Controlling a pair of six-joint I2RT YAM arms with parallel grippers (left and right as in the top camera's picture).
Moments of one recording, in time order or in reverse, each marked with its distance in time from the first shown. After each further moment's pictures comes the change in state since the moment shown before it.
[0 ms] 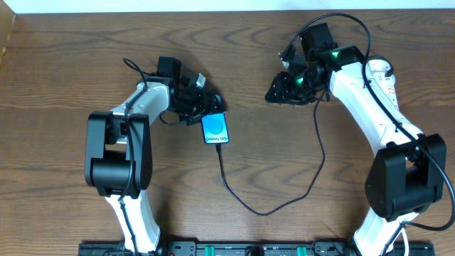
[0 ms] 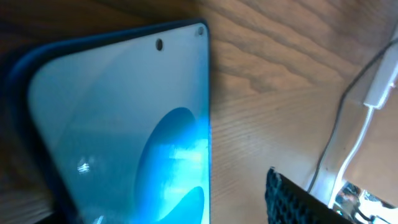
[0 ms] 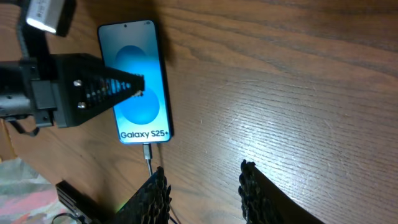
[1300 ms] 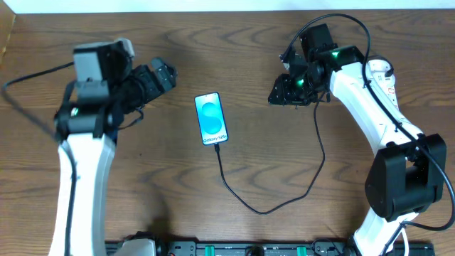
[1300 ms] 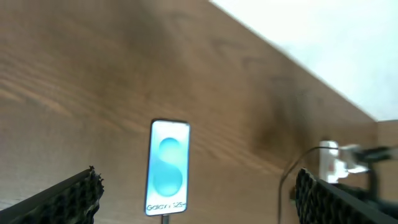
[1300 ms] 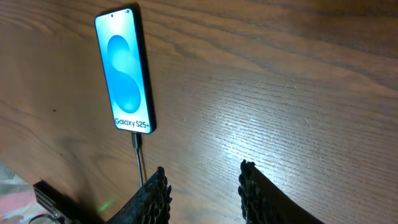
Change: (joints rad) left arm 0.144 -0.749 0.024 -0.165 -0.349 -0.208; right arm 0.000 0.000 0.000 -0.021 0.048 -0.048
